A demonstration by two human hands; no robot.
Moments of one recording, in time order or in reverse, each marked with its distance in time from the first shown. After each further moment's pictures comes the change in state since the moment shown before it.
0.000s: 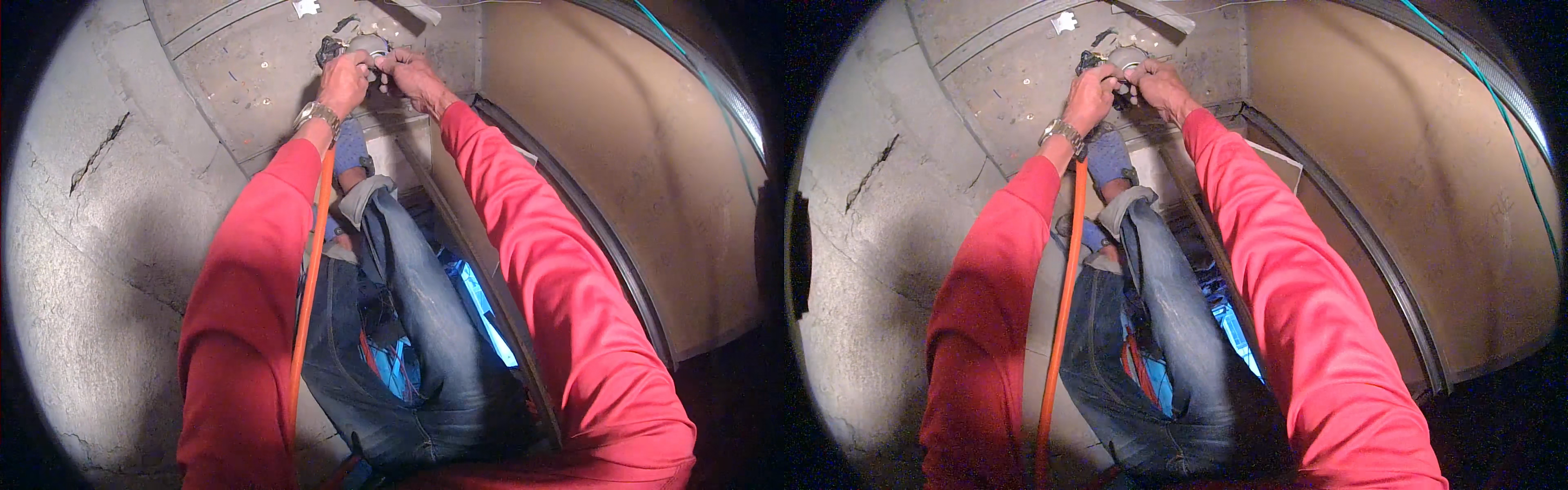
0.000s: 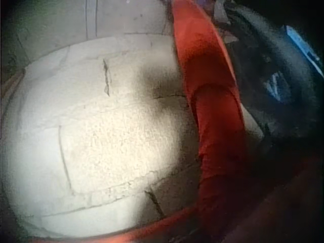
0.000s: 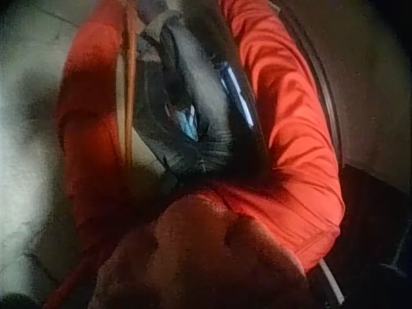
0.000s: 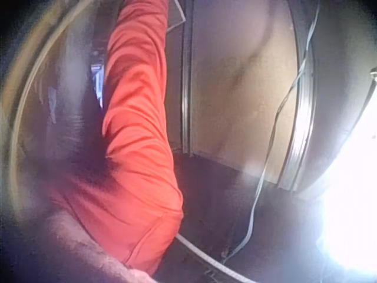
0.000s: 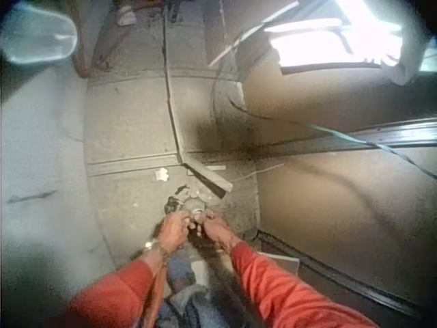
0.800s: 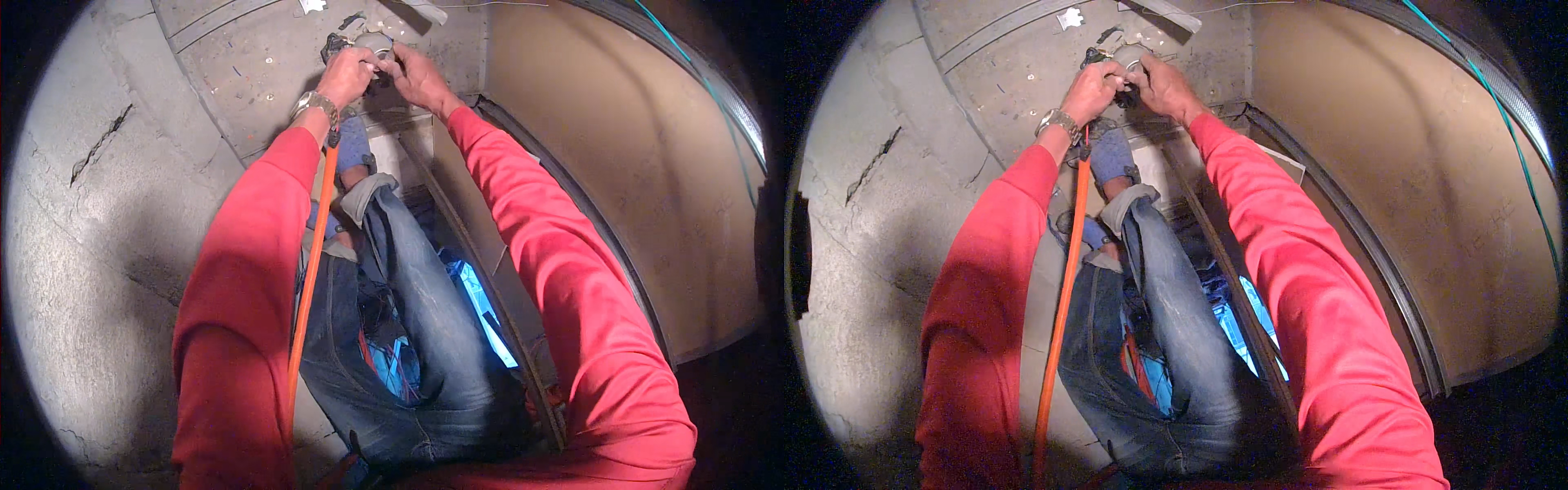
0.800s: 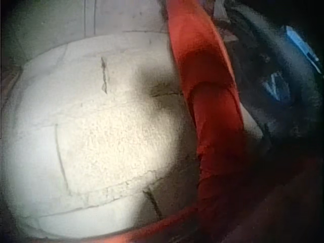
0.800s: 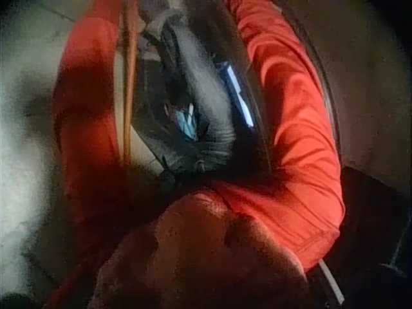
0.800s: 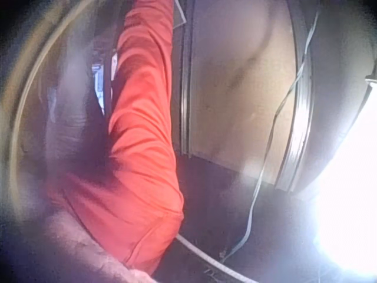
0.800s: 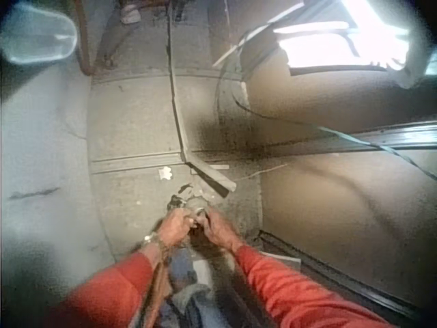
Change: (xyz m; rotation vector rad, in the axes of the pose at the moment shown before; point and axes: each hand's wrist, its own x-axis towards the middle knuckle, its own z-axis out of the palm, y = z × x) left_hand 0.008 -0.002 -0.010 -0.062 -0.120 0.043; right_hand -0.006 0.001 -0.016 -0.831 0.031 -0.604
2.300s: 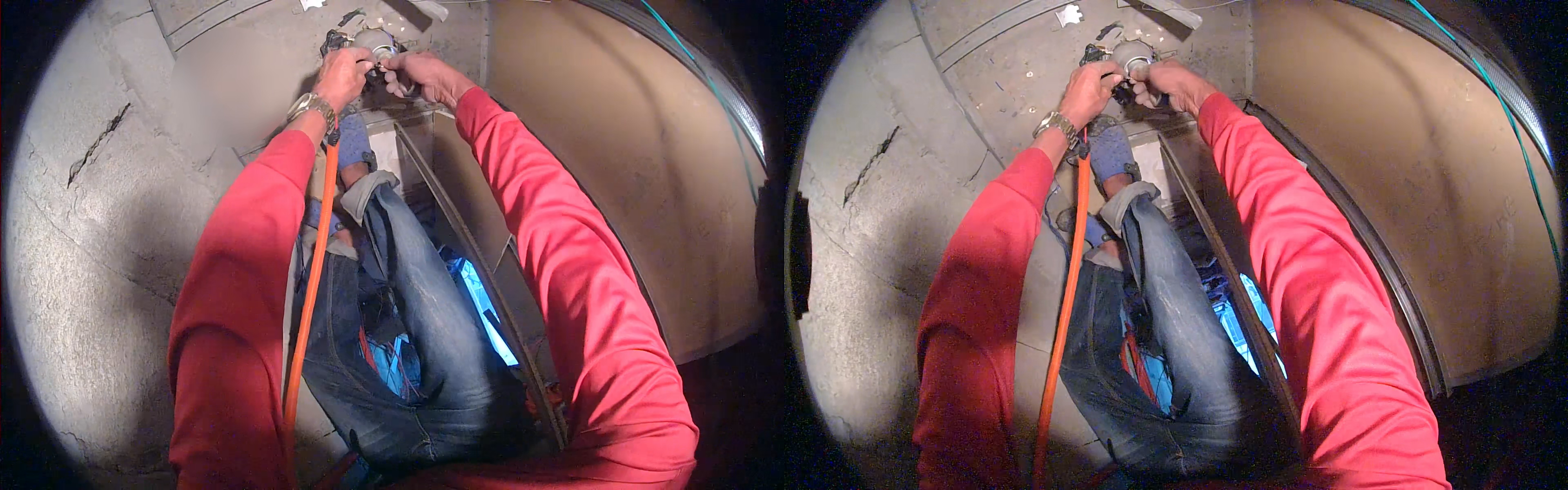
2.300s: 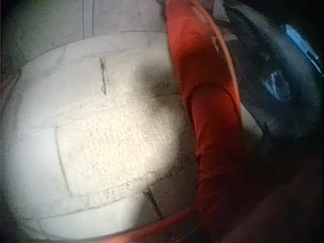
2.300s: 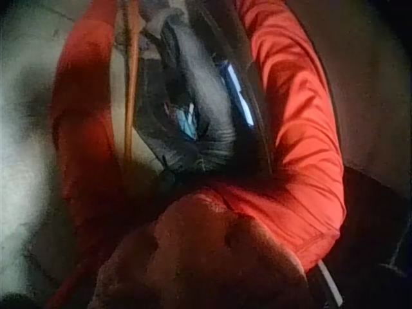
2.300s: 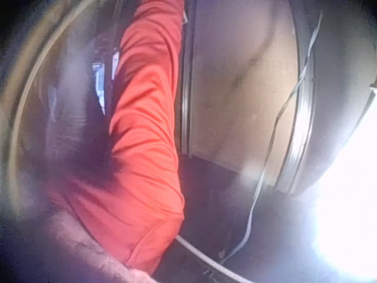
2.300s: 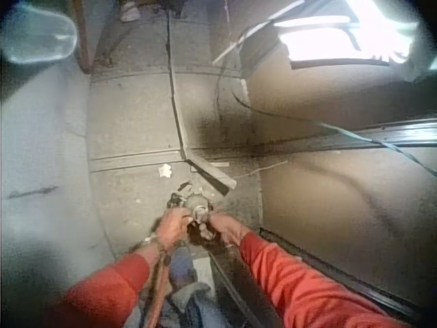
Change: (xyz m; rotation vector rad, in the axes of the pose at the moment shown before) left_hand -0.007 -0.009 0.002 0.117 0.097 0.078; right_hand 0.019 0.003 -0.001 0.846 -0.376 0.755
